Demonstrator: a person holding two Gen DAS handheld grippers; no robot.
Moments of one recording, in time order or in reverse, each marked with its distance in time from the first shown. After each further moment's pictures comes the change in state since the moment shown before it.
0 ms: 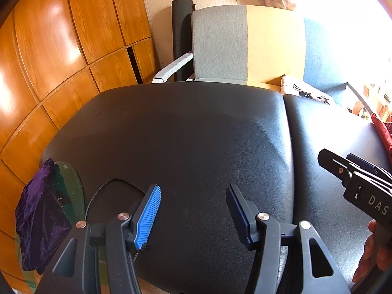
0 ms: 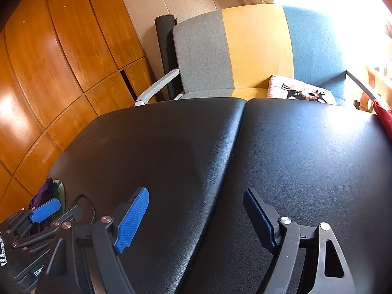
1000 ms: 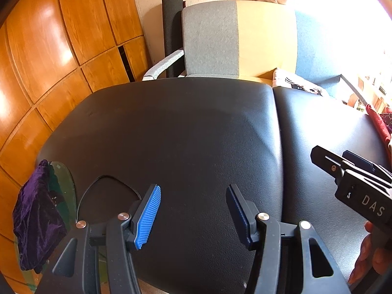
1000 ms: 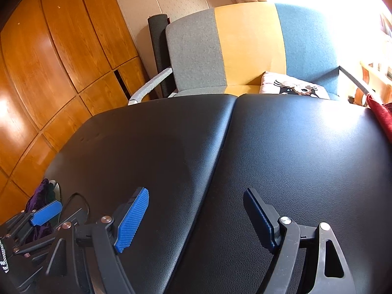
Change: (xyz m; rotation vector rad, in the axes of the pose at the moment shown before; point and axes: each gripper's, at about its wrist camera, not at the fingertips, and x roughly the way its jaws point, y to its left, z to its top) left arm -0.003 -0.023 -0.003 0.032 0.022 -0.022; right arm -0.004 -0.012 -0.004 0.015 0.011 -0.025
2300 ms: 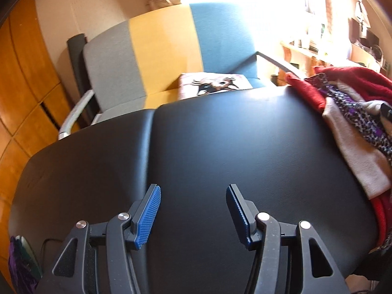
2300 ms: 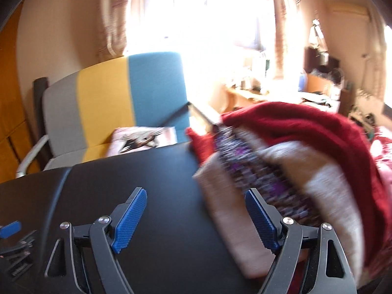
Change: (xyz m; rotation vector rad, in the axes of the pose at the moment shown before) left arm -0.023 -0.222 0.045 0.350 -0.061 -0.287; right arm -0.208 -0.245 0.014 0.237 -0.296 -0.714
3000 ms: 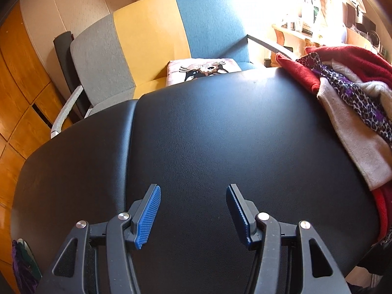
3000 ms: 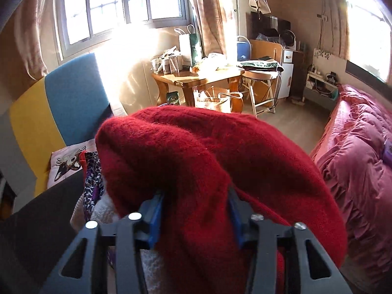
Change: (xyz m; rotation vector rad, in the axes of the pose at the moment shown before) left arm 0.015 -0.029 -0.012 0.048 0.082 0.007; right arm 0.086 -0.226 0.056 0.233 0.152 -0.152
